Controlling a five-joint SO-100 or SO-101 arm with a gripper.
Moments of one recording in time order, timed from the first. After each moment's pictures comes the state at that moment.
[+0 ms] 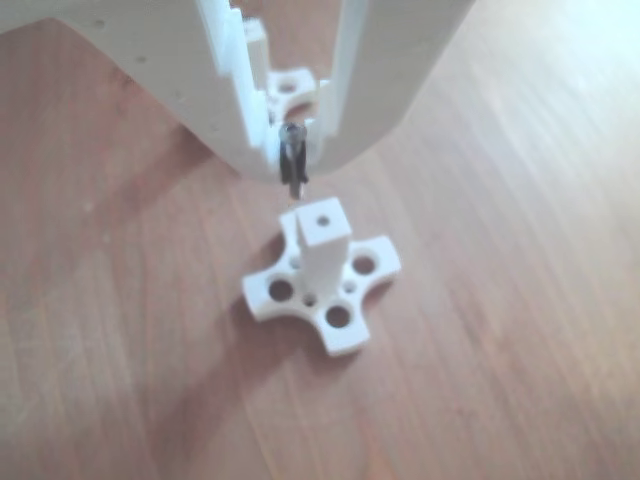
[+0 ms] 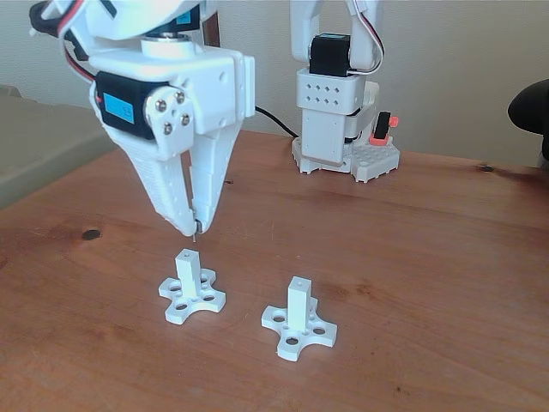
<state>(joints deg) 6.9 87.3 91.9 75.6 2.2</state>
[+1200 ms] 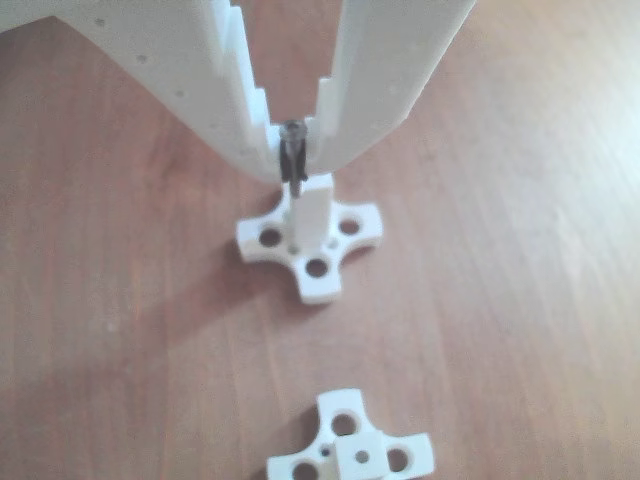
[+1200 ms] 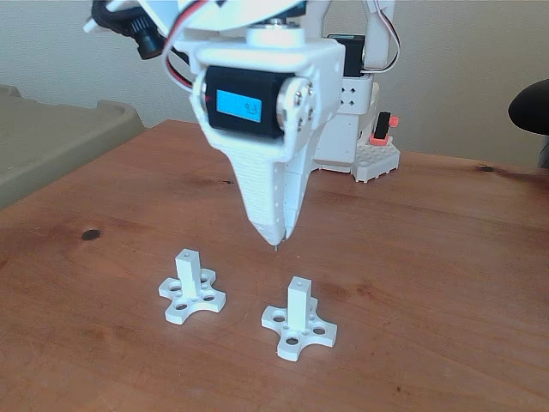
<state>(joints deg) -6.3 90.9 93.5 75.9 6.2</state>
